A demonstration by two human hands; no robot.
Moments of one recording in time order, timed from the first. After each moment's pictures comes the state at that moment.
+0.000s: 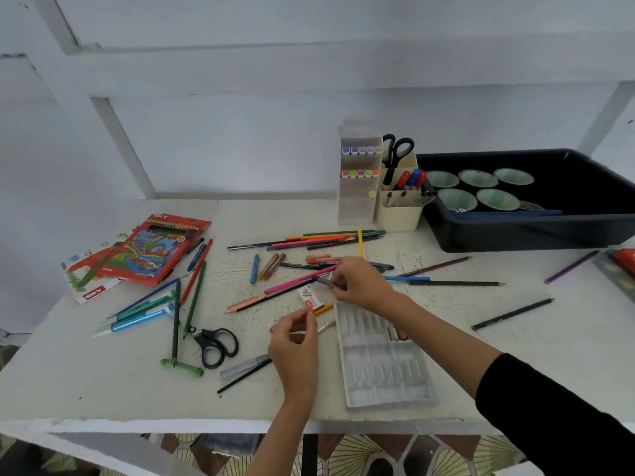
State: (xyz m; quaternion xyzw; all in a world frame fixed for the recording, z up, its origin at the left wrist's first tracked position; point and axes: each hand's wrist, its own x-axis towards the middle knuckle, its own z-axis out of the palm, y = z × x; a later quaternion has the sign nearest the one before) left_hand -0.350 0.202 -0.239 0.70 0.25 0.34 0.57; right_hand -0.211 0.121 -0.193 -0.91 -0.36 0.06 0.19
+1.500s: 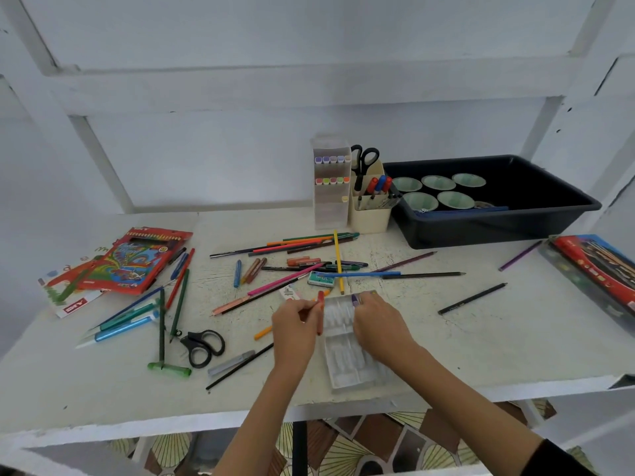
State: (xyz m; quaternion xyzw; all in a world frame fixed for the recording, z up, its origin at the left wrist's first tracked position) left_hand -0.345 0.198 -0.201 0.85 0.14 0.17 0.47; right_hand -0.297 0.058 -0.206 -0.97 -0.24 -0.01 0.10
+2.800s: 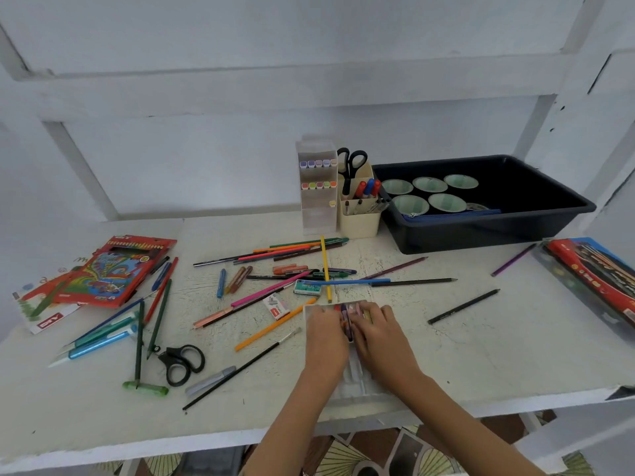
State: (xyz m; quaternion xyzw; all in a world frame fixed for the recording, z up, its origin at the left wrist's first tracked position) left_hand -0.306 0.137 -0.218 0.94 0.10 0.07 0.32; right_hand -0.287 0.026 -0.250 -0.94 -0.24 -0.17 0.18
